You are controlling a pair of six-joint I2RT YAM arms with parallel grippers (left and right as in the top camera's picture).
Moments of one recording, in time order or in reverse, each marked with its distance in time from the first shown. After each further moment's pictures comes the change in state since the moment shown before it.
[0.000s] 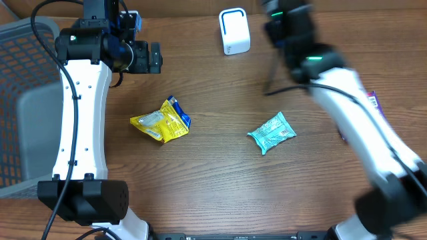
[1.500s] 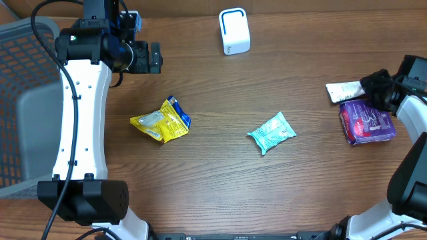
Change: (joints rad) left arm 0.000 0.000 0.000 0.000 0.000 0.000; right arm -0.694 0.109 -0.519 0.127 -0.576 0.846
